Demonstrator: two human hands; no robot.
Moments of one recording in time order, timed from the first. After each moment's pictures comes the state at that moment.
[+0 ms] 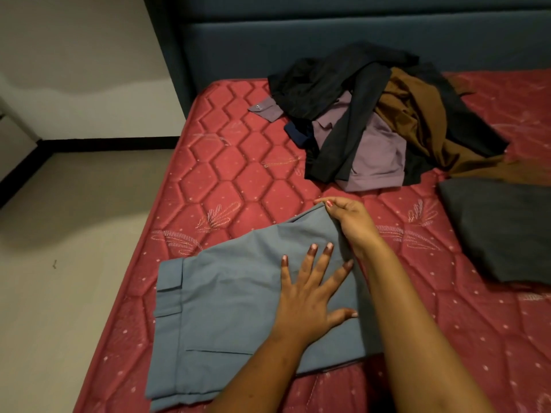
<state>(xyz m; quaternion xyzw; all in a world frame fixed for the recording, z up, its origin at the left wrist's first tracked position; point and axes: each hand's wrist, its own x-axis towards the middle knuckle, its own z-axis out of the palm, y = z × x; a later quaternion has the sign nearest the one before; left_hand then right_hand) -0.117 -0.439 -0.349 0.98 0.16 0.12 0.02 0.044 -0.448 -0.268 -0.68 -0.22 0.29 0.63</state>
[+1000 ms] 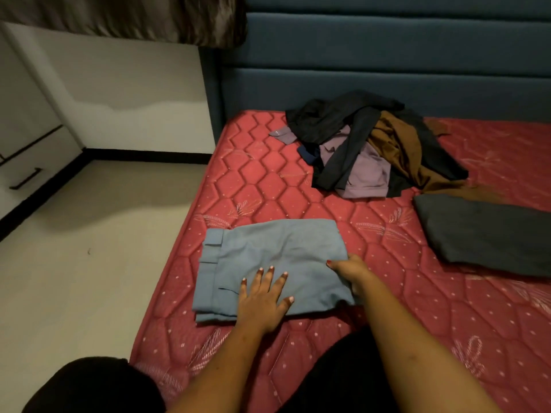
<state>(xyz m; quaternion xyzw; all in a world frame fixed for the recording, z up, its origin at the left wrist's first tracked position) -0.251 -0.443 -0.324 0.93 0.32 -0.09 0.14 -0.059 -0.541 -0.279 -0.77 -0.03 0.35 0.53</state>
